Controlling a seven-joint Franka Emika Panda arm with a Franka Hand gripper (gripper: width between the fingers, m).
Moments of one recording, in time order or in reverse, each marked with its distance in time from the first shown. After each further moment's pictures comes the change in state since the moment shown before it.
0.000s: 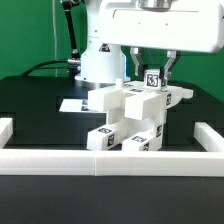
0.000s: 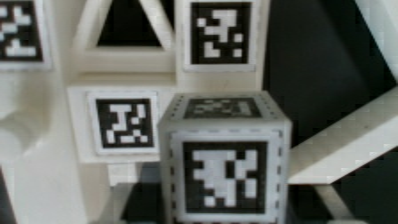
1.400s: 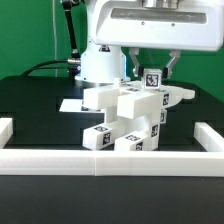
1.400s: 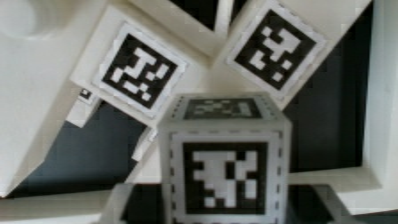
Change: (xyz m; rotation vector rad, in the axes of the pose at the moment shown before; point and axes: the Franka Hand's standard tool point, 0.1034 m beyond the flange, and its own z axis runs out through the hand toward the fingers) arm 0.001 0.001 0.000 -0.006 0.002 -0.577
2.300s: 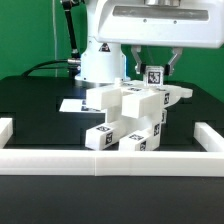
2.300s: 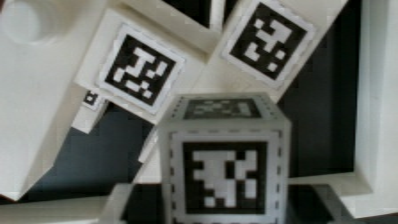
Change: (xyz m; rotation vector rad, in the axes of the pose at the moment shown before) arm -0.003 -0.003 -0.004 0.004 -0.024 0.000
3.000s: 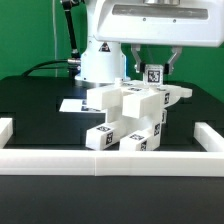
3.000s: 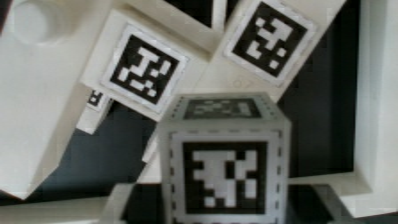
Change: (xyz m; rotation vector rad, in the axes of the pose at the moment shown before) arm 0.000 0.001 -0.002 0.002 -0.007 0.002
